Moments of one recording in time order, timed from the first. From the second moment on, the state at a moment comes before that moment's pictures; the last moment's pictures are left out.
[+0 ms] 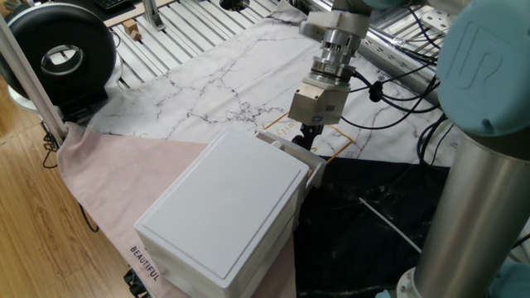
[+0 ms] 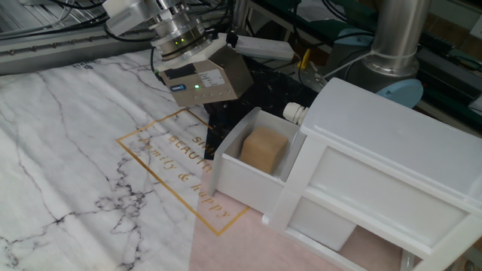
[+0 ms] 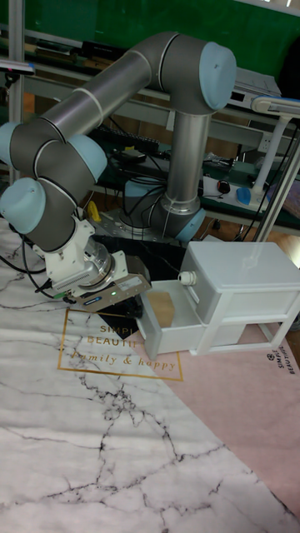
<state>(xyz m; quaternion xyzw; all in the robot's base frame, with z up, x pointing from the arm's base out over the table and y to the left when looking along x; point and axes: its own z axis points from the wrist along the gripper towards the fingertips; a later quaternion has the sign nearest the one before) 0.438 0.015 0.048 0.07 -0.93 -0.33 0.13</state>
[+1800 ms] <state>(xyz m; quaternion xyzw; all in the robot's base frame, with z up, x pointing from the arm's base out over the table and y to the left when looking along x) 0.428 0.057 0.062 0.05 -0.92 -0.37 0.13</state>
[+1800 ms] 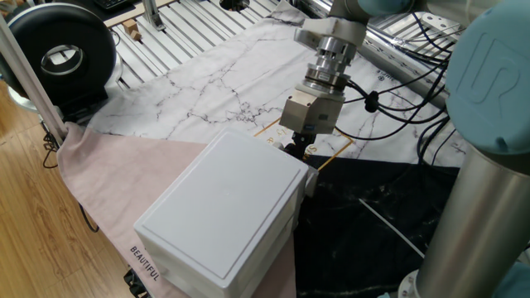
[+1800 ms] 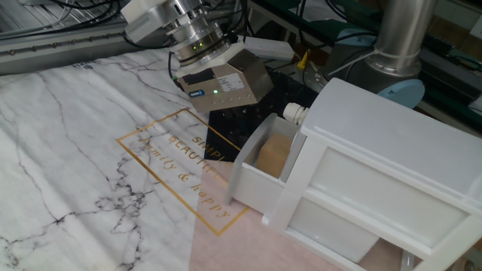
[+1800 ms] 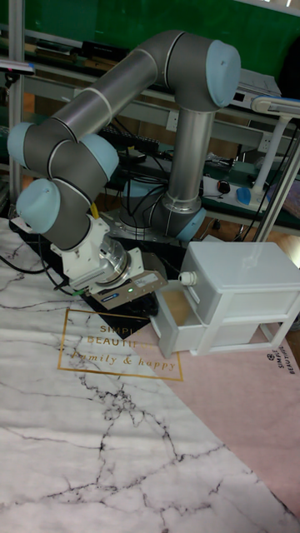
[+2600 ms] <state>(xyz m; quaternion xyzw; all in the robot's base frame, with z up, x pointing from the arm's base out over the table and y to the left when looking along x) 0.433 0.083 0.076 0.03 -0.91 -0.40 0.14</state>
